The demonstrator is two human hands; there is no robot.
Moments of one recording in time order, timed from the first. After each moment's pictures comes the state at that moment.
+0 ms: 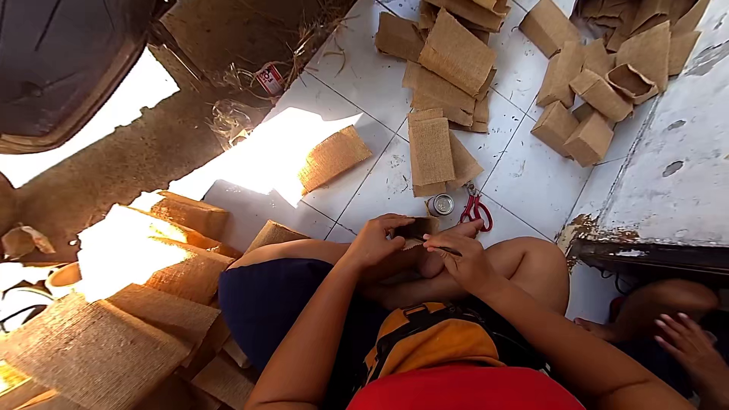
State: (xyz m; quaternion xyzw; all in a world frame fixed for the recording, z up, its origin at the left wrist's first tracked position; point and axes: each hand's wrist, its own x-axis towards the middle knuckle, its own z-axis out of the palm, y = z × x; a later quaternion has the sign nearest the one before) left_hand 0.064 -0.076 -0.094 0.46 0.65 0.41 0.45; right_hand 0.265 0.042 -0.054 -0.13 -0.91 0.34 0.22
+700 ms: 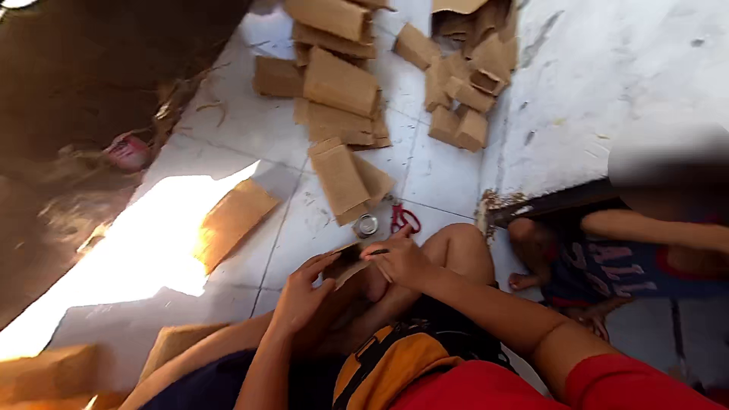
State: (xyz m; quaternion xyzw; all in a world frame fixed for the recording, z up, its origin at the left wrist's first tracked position) left_hand 0.061 -0.078 -0.114 0.51 0.66 0.37 0.41; right_hand 0.267 0.059 -0.038 -0.23 -0.90 0.32 0.16
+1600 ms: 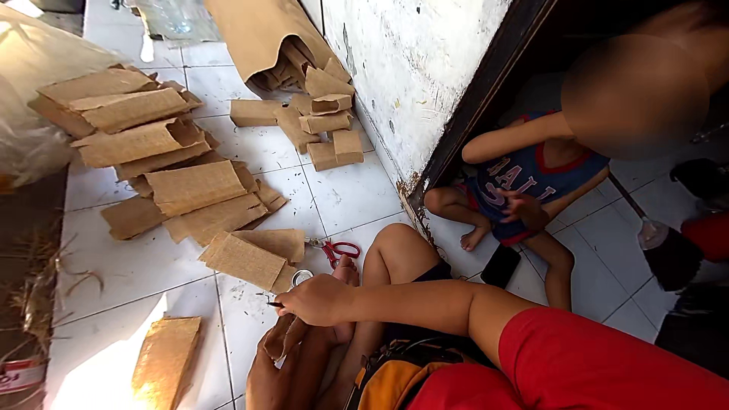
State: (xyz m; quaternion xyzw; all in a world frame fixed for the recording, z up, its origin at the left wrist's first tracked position) left_hand 0.080 -0.076 -0.113 0.56 0.72 0.25 0.31; right_hand 0.255 0.064 0.006 -0.30 -0.88 0.36 0.05
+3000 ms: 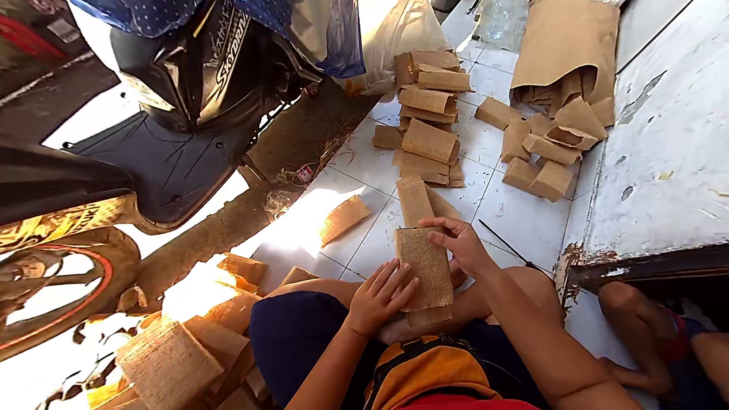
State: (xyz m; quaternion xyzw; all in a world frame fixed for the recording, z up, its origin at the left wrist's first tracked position) left_hand 0.122 -0.109 -0.046 0.68 0.61 0.33 -0.24; right_hand 0.251 0.103 0.007 -0.21 -0.63 0.71 0.22
